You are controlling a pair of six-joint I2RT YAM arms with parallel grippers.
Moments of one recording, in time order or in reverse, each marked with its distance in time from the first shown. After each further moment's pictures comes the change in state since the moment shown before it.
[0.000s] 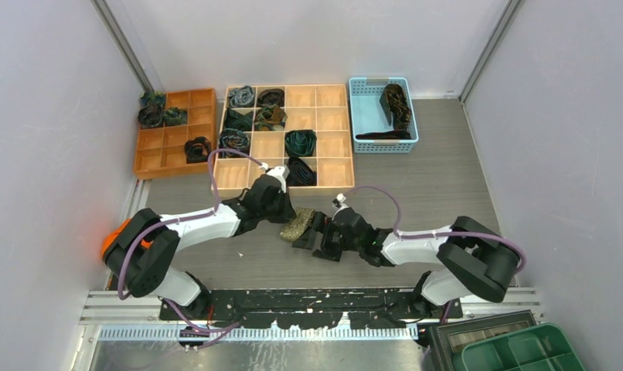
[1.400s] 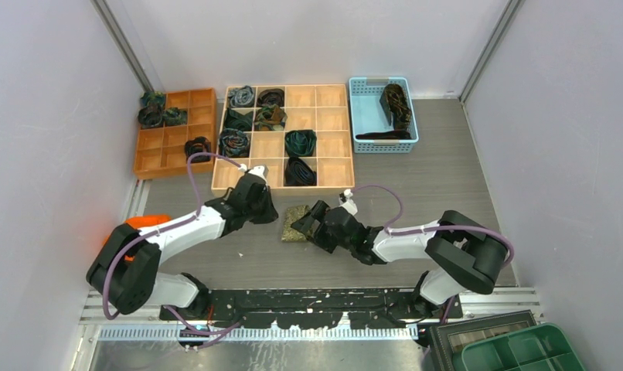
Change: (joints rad) left arm 0.097 -0.144 -0.042 -0.182 -0.066 -0.029; right arm 0.045 0.103 0.066 0.040 0.320 0.167
